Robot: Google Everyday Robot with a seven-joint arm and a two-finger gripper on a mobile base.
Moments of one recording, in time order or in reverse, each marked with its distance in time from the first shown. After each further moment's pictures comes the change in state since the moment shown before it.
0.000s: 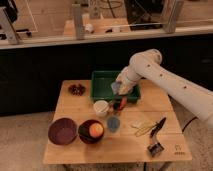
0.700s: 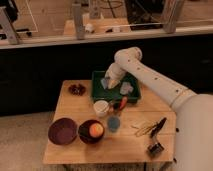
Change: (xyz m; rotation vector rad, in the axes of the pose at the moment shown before) arm -0.013 -0.052 0.090 -0.036 -0.017 -0.085
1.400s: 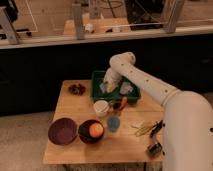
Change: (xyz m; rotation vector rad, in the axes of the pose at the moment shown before) arm 0.003 0.010 0.033 -0.051 0.021 0.003
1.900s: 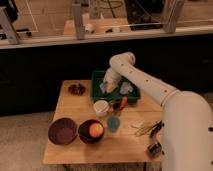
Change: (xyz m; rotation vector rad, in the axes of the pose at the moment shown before) arm 0.004 0.000 0.011 -0.003 -0.005 0.026
